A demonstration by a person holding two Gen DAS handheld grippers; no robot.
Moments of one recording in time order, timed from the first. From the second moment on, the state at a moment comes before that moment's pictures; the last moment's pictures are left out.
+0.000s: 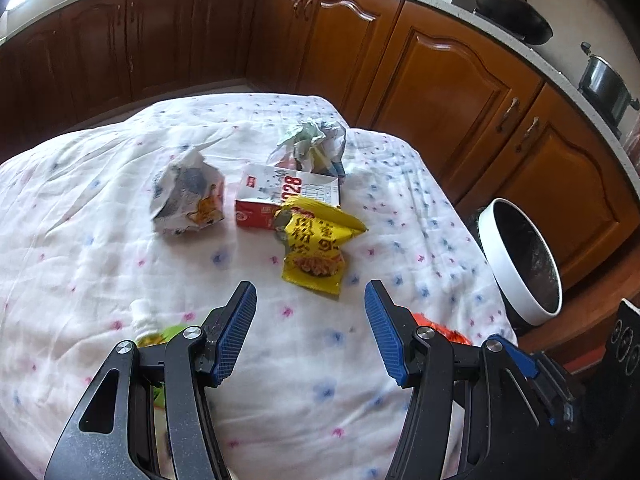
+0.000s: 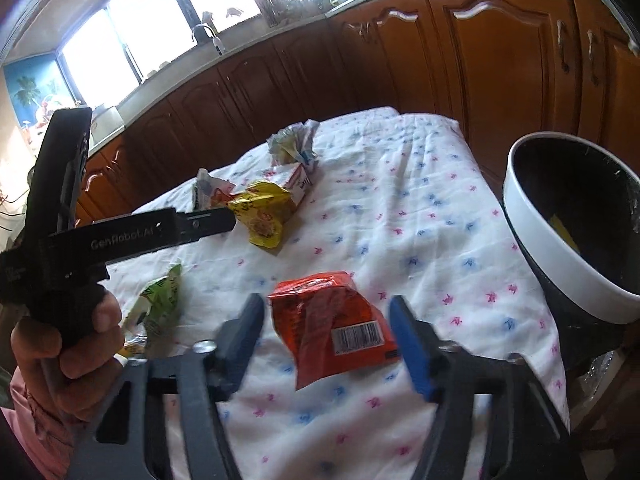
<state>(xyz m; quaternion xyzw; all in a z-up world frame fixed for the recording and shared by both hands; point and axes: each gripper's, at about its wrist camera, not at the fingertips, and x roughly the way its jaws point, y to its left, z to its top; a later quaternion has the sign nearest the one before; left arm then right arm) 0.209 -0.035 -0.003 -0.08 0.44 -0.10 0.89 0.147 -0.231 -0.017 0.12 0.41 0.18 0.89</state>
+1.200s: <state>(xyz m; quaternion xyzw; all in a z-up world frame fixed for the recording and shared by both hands) 0.183 -0.107 0.029 -0.04 0.41 -0.19 0.89 0.112 -0.358 0.020 0.20 0.34 0.11 0.91</state>
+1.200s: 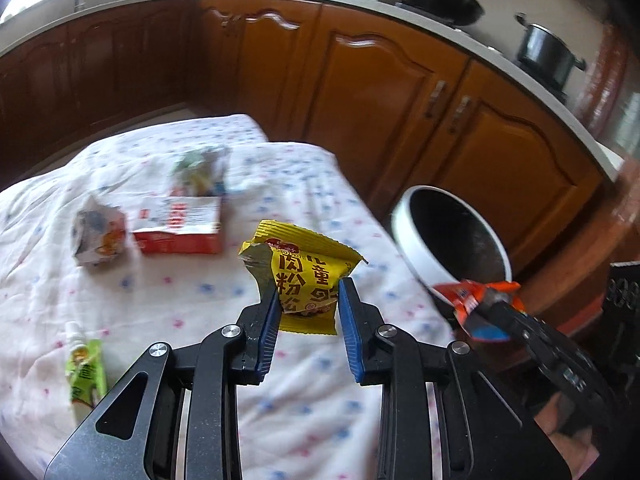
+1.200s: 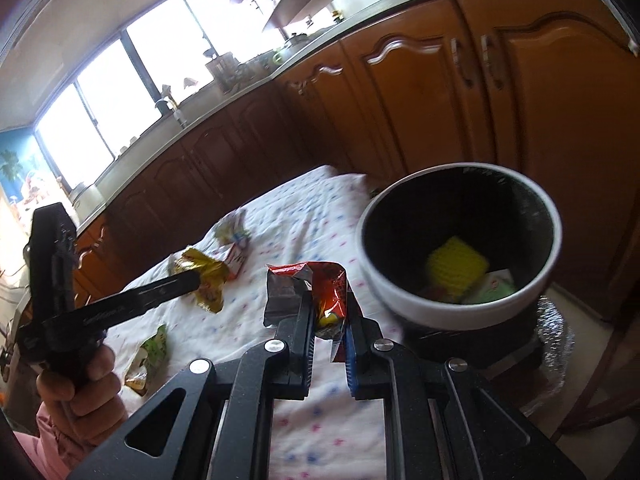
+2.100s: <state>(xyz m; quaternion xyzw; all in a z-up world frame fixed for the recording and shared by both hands) 0.208 -0.269 0.051 0.04 0.42 -0.31 0.85 0.150 -0.456 0.024 0.21 0.34 0.03 0.92</state>
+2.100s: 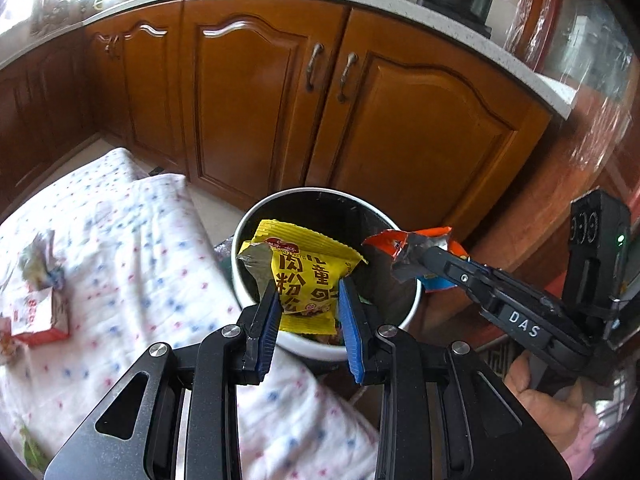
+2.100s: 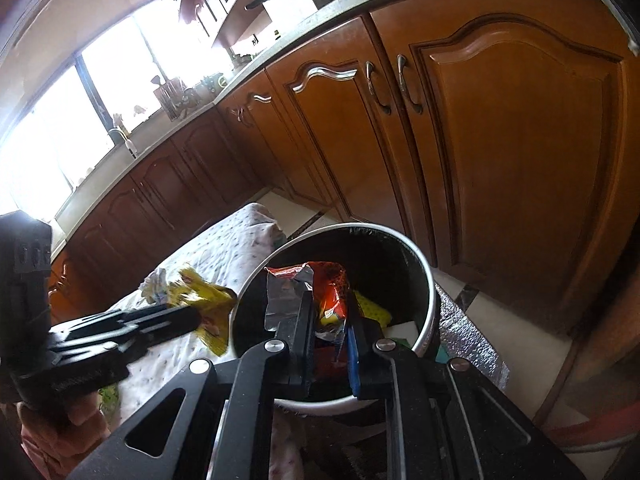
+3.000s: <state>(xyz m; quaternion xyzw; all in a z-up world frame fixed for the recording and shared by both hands) 0.239 -0.309 0.011 0.05 0.47 -0.30 0.83 0.183 -0.475 0.003 0.21 0.38 0.03 0.90</state>
